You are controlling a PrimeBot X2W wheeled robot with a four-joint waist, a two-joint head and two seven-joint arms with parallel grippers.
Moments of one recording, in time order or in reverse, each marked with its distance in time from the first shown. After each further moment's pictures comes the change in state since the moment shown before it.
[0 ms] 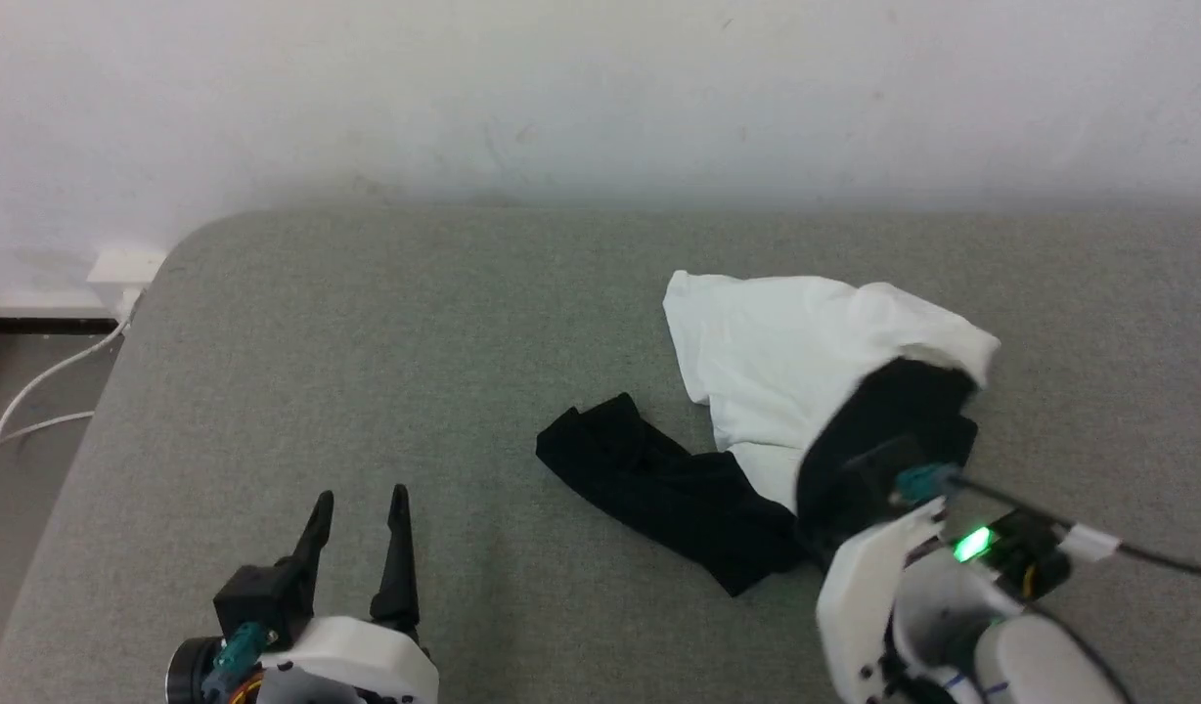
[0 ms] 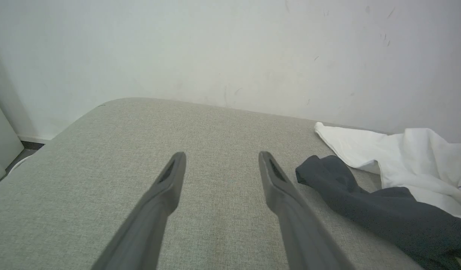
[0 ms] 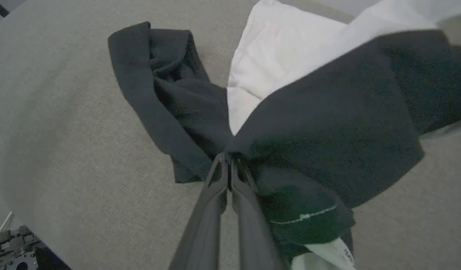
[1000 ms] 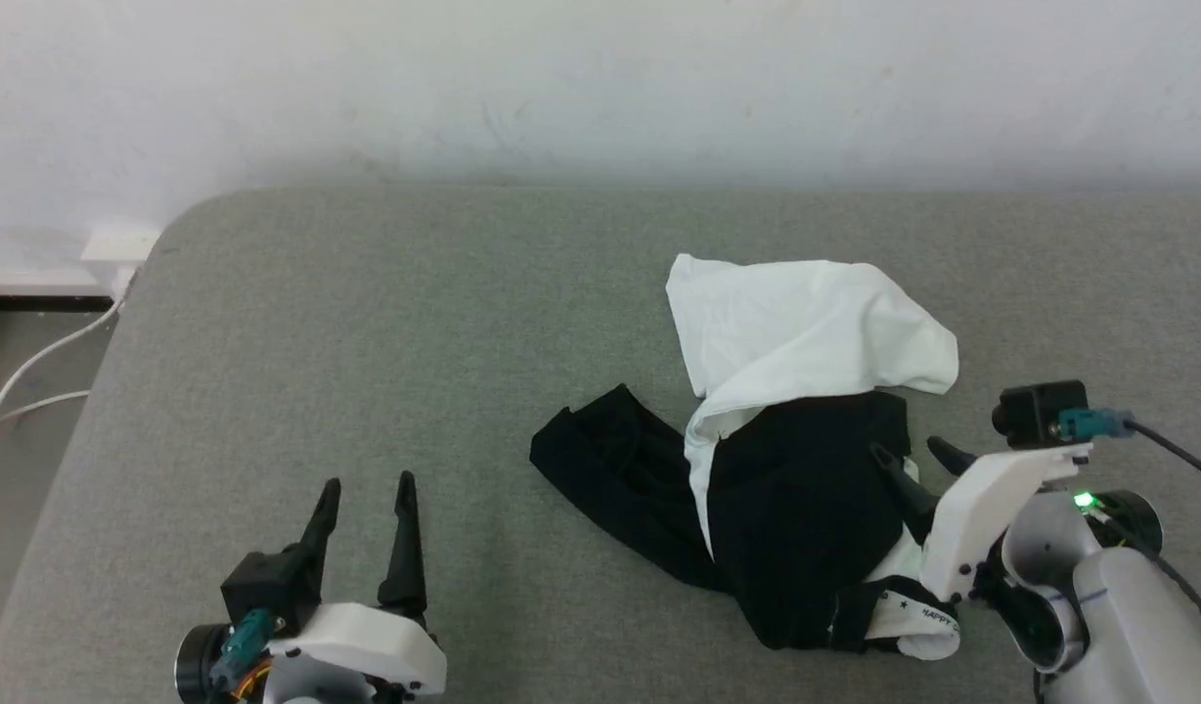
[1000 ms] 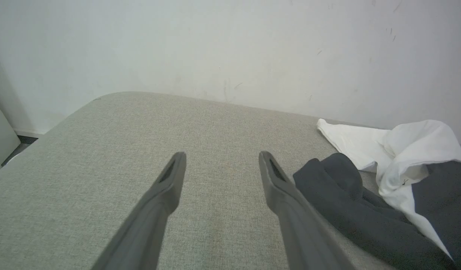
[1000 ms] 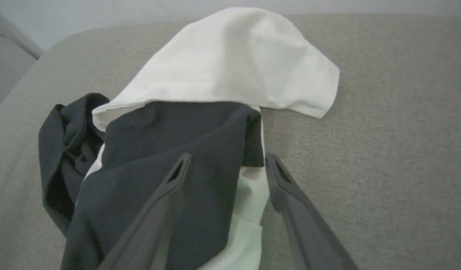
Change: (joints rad) left arm -0.027 -0.006 -0.011 0.015 -0.009 0.010 -0.007; right arm -0.086 -0.021 -0.129 0.256 0.225 0.000 -0.246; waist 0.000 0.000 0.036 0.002
